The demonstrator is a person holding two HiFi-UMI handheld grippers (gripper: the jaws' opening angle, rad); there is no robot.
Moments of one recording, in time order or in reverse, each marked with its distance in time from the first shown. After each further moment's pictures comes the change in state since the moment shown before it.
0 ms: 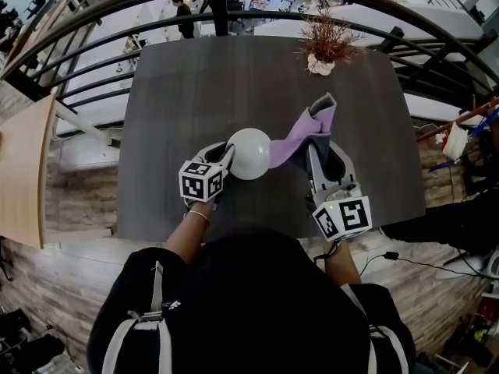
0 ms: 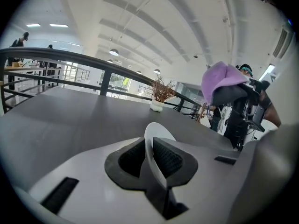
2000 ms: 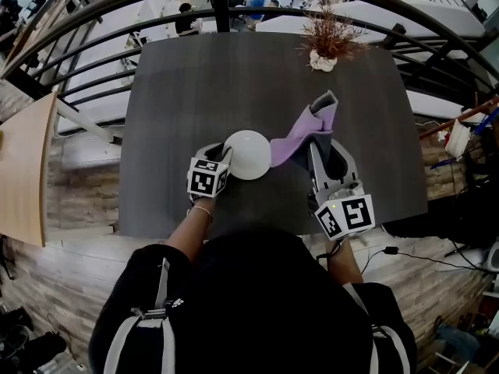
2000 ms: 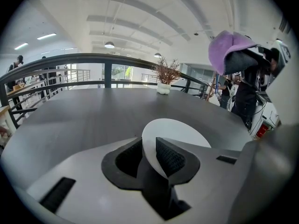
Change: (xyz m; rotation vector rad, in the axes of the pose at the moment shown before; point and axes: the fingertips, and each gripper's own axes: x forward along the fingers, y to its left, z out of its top) left arm 0.007 0.026 -0.041 0.128 0.177 0.122; right arm -0.003 0.004 -0.003 0.016 0.007 0.009
